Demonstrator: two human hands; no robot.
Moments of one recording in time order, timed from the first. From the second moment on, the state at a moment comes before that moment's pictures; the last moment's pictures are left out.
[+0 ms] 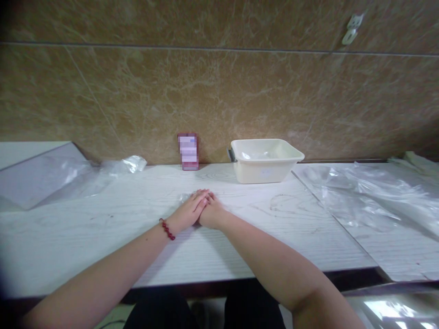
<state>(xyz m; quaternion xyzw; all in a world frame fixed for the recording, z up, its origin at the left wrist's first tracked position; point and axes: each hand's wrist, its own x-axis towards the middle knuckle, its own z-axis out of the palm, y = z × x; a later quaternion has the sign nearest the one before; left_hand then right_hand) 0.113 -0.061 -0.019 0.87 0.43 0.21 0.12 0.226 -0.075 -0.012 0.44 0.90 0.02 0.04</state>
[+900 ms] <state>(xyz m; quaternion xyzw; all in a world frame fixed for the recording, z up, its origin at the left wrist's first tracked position) 0.099 -0.066 -0.017 0.82 0.57 0.04 0.04 0.228 -0.077 -0.009 0.51 0.86 -0.07 -0.05</state>
